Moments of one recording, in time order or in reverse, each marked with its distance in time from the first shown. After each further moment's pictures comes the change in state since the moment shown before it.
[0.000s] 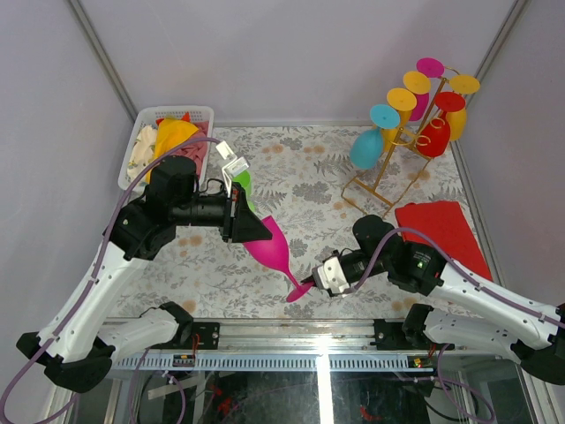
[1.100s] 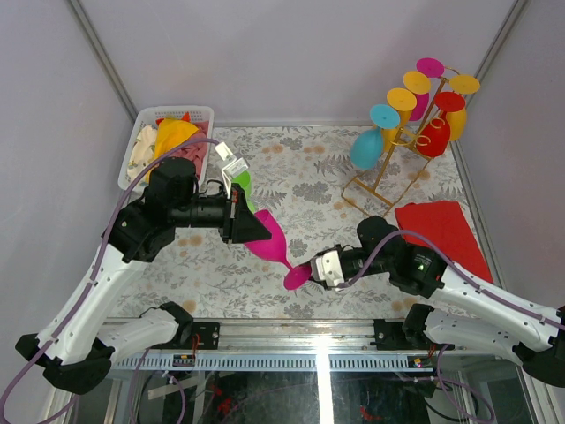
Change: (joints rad) left arm -0.003 -0.009 -0.001 -0.005 -0.030 0.001; right arm -0.001 -0.028 -0.043 0.097 0.135 0.064
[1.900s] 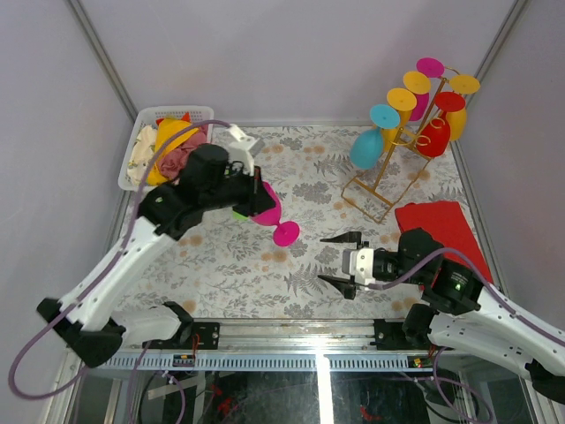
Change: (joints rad) left arm -0.035 0.144 0.055 0.028 -0.443 0.017; right arm -0.004 -0.236 -0.042 0.010 0.197 0.132
